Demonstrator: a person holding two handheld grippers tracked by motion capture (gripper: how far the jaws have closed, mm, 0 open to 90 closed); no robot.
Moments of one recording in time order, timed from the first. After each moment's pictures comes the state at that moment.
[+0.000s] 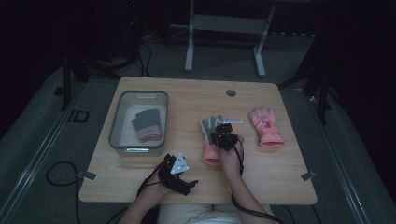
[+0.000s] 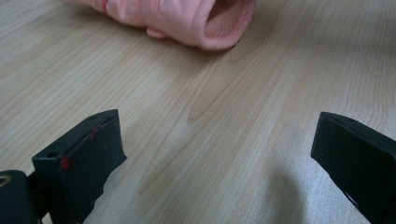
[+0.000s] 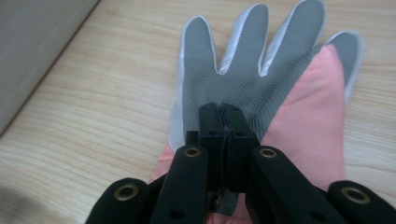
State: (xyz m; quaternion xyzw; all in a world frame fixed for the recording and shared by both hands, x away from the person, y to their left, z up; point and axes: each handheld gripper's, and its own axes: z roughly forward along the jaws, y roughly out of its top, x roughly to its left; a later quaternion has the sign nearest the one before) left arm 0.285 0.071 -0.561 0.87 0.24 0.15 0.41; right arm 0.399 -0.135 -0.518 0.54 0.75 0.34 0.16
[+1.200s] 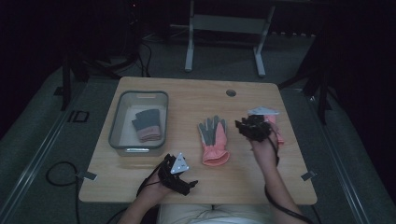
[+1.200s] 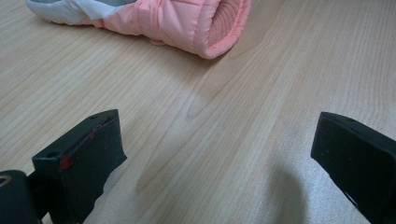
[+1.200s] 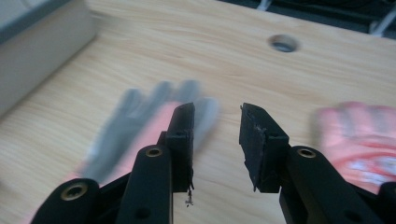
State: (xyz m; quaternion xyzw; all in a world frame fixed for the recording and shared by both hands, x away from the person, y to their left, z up) left arm 0.287 0.071 -0.563 0.87 0.24 0.15 0.41; right arm 0.397 -0.222 -0.453 0.47 0.76 0.38 0.24
